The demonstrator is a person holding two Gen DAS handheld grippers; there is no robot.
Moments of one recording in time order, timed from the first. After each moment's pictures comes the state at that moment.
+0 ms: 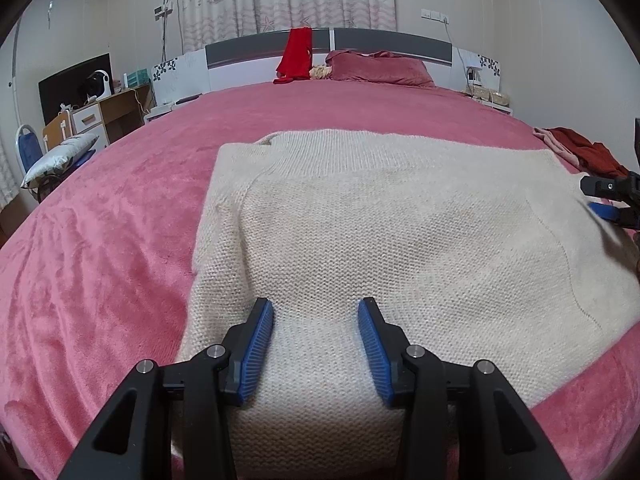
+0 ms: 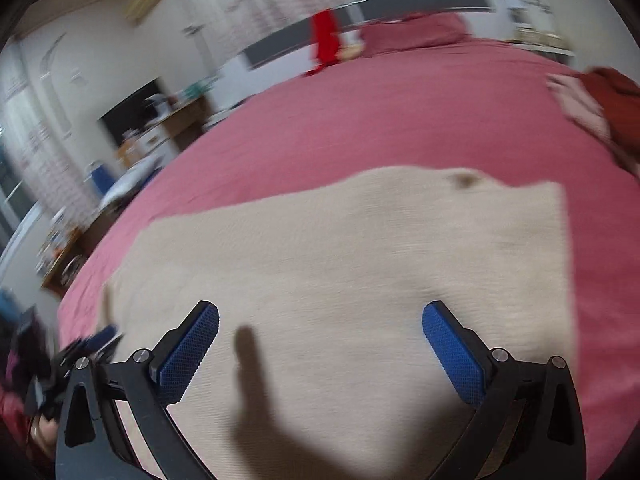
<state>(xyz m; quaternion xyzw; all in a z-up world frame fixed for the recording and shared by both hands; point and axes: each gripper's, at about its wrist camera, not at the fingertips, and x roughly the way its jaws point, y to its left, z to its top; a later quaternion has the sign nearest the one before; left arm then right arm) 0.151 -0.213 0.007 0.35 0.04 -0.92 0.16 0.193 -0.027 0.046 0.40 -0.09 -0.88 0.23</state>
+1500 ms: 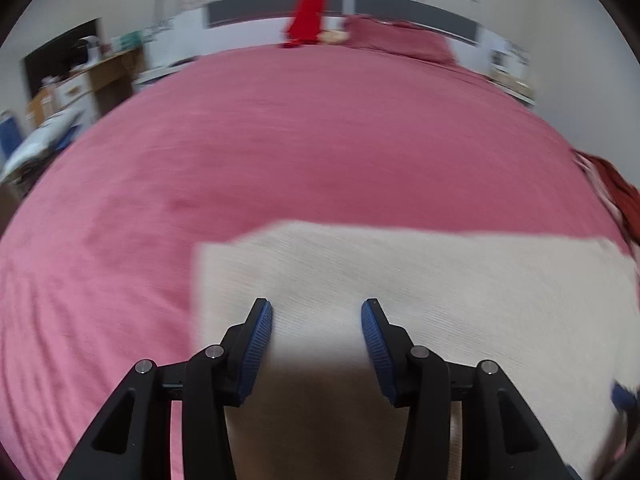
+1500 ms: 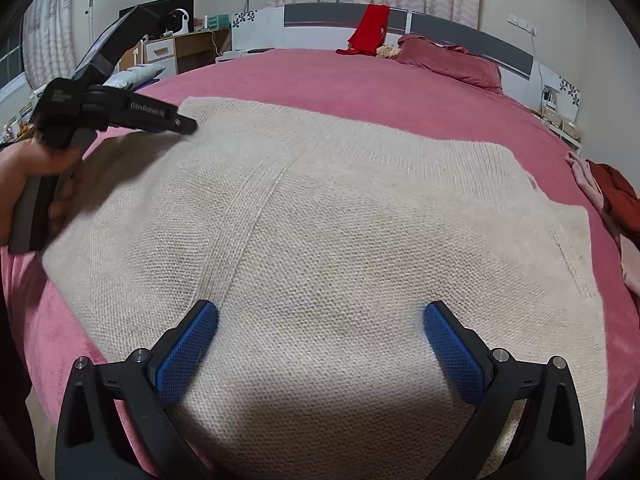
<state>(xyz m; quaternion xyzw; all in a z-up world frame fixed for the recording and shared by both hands) 0.024 -0.313 0.052 0.42 0.09 -0.88 0.18 0.286 -0.148 0.016 0.36 0.13 -0.89 0.24</state>
